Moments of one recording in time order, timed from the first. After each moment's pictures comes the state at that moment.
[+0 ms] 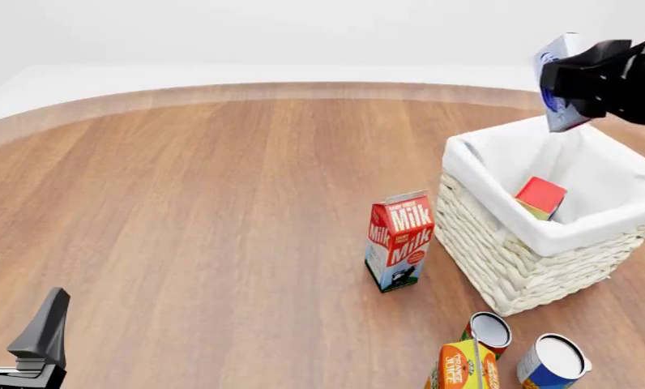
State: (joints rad) left arm 0.00 0.01 0.00 0.00 0.00; right arm 0.27 0.99 -1.23 0.68 0.10
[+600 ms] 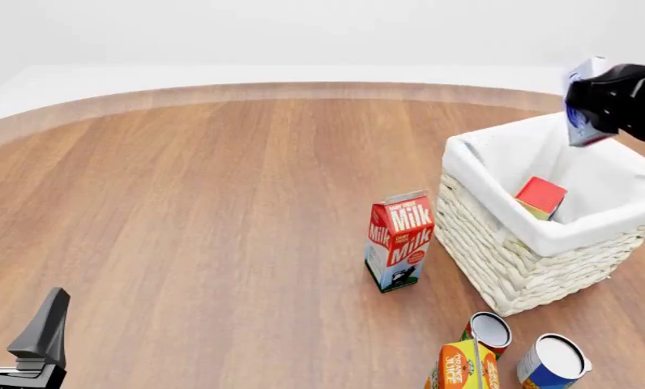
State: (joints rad) left arm 0.00 0.01 0.00 0.00 0.00; right arm 0.12 0.99 -1.13 0.60 0.15
